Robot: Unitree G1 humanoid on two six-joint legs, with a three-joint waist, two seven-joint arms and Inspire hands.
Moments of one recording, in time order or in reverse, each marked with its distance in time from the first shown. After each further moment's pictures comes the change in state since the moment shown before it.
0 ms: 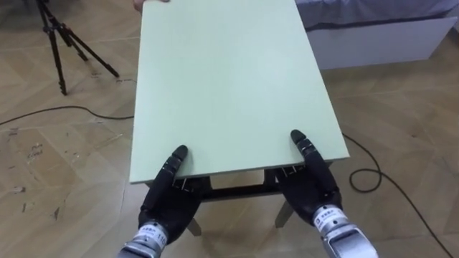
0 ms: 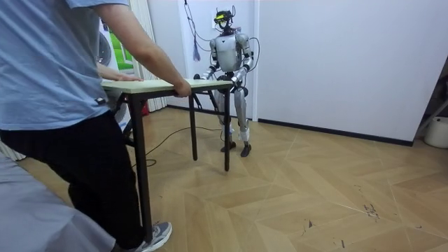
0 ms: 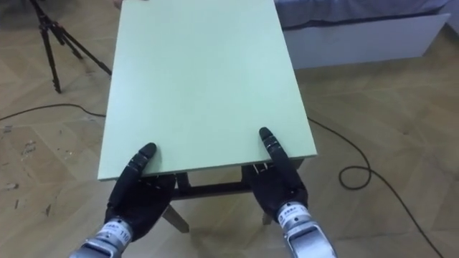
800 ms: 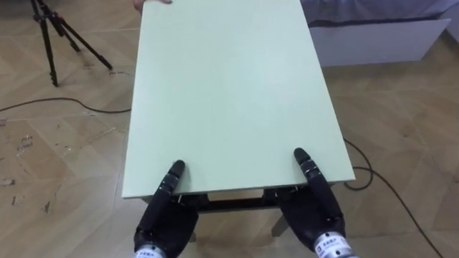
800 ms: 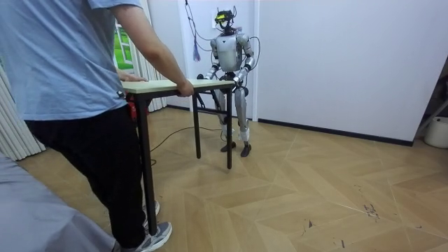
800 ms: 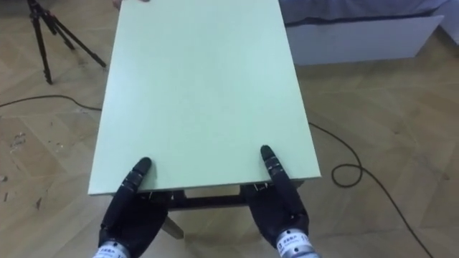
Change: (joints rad) left arm 0.144 0.012 -0.092 -0.096 0.048 -0.124 -0.066; right arm 0.149 -0.015 0.088 -0.077 -0.001 -0.125 0.076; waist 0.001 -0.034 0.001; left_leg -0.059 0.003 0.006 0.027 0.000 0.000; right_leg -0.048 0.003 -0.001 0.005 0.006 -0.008
